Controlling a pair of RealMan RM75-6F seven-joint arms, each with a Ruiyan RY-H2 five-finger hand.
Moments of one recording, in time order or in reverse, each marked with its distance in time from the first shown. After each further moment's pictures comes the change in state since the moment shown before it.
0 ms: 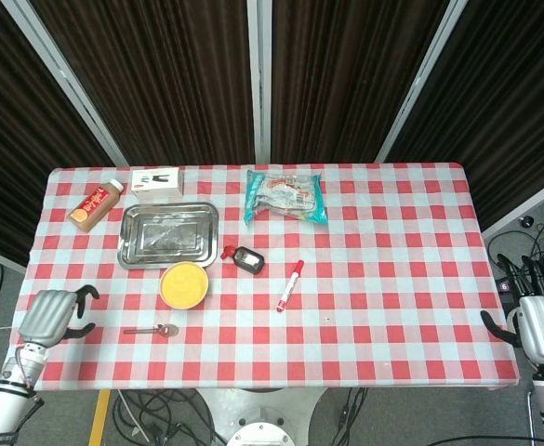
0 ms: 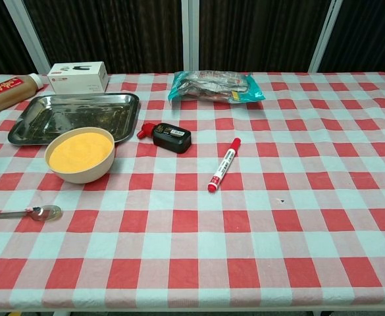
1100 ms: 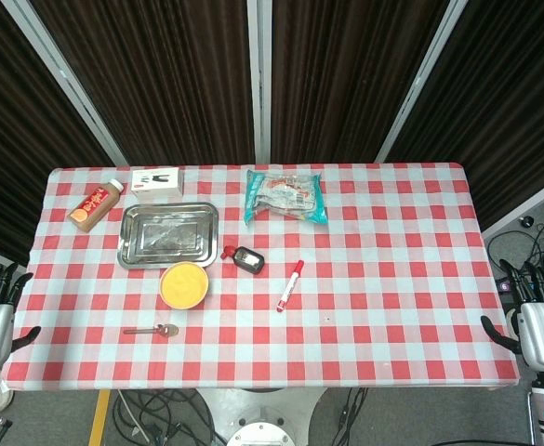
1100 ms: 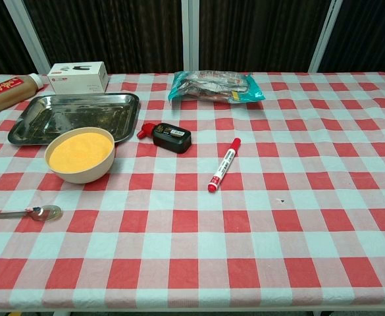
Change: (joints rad) left arm 0.182 0.000 -0.022 0.042 -0.007 0.349 0.142; right arm -0.029 -0.005 -0.011 -0.044 0.001 0.038 -0.039
